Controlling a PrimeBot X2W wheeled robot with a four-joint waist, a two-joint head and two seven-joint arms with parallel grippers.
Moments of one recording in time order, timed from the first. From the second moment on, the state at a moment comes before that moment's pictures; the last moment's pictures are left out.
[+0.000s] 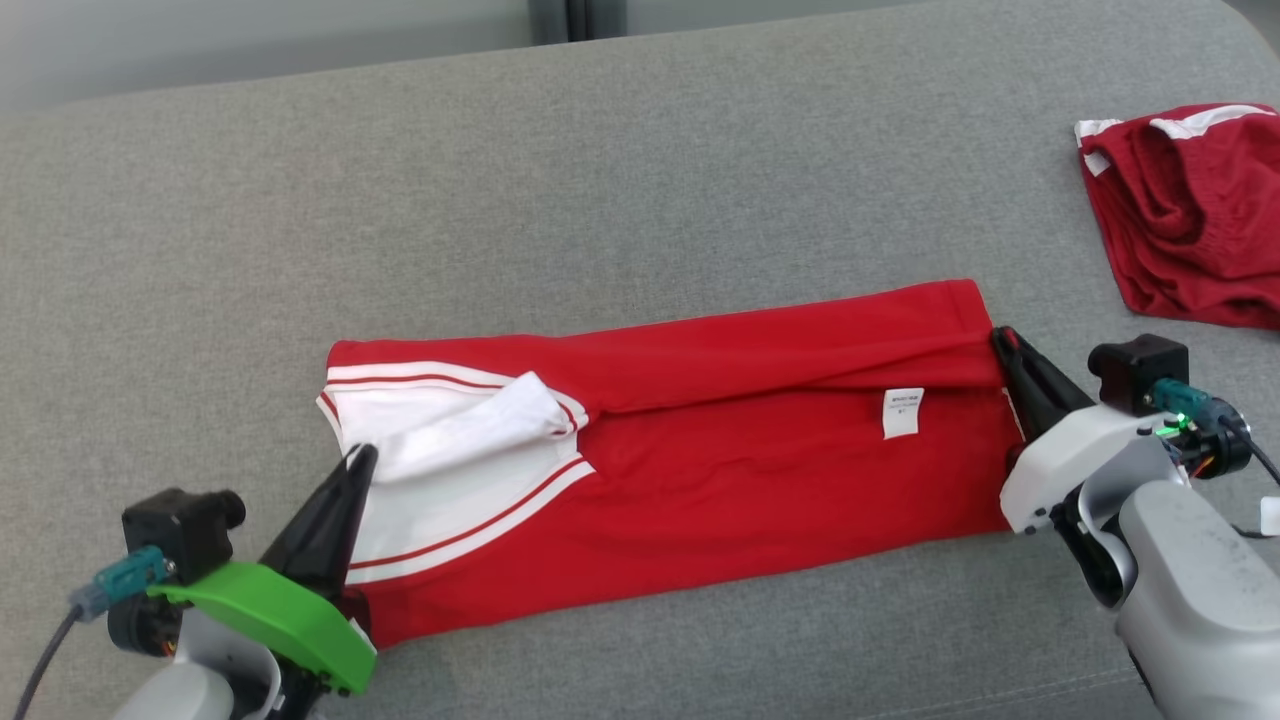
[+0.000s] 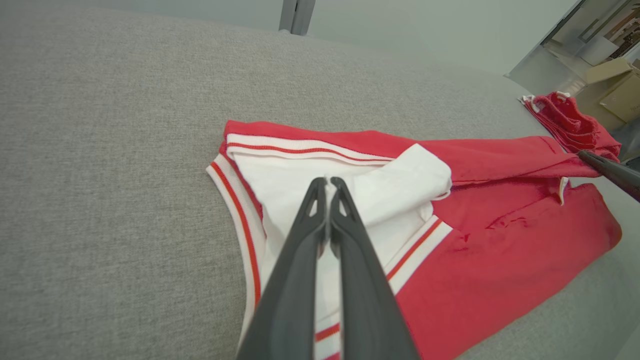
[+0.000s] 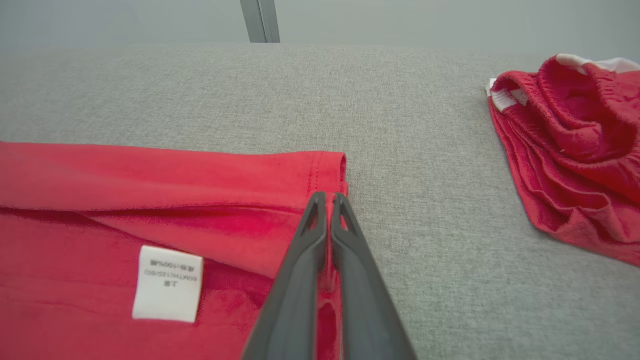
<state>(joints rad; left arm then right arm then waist) -0.21 0.60 -0.61 0.04 -0.95 0.03 -0.15 -0.50 -0.28 0.26 0.66 0.38 0.13 -0.22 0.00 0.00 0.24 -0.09</state>
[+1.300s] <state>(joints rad) -0.07 0.33 -0.39 0.18 -0.77 -0.02 -0.26 -0.40 -0.17 -0.03 0.76 0.18 0.13 -0.14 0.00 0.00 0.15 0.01</state>
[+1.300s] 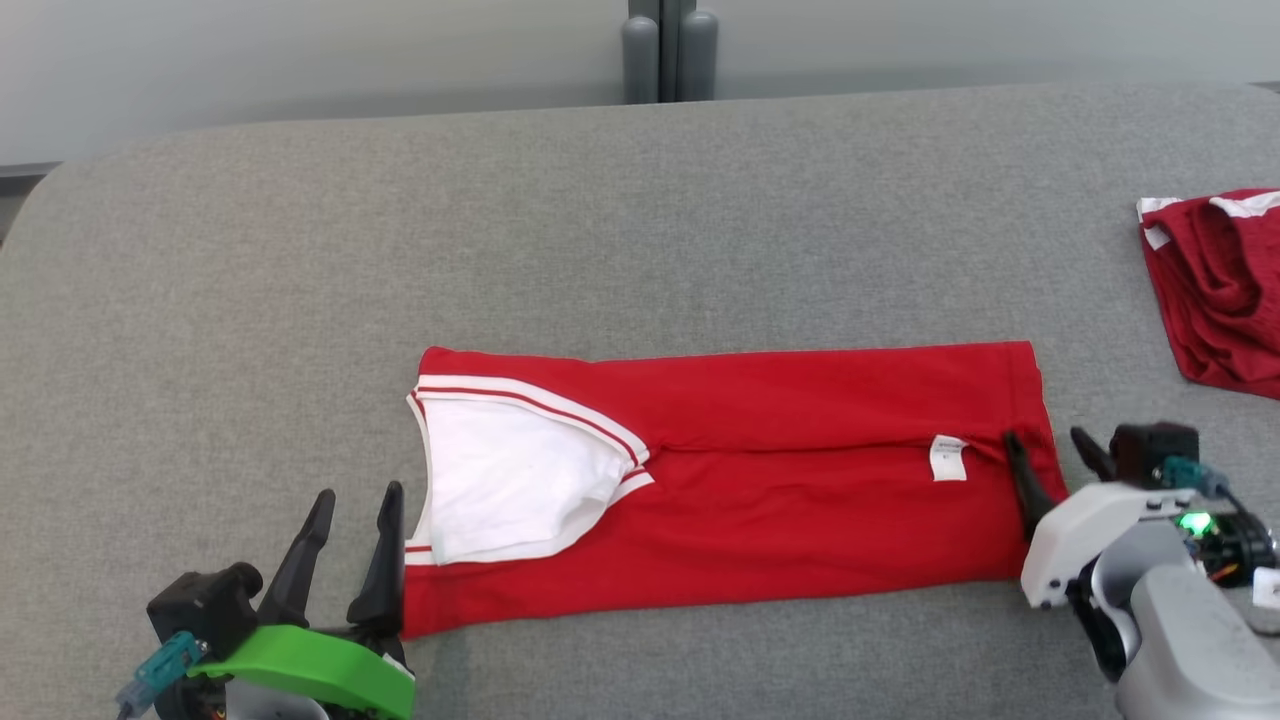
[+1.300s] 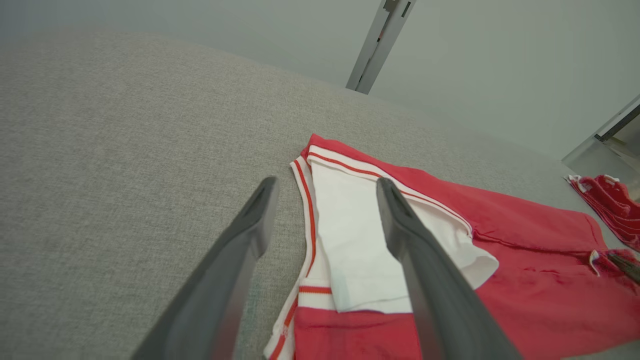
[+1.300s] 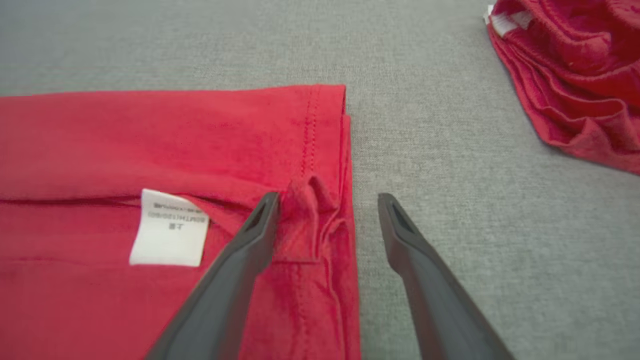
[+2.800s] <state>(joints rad) -0.06 0.28 -0.36 0.24 -0.73 -0.05 -0.26 -0.41 -0.15 -0.03 0.55 0.23 0.13 -0.21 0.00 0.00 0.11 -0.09</state>
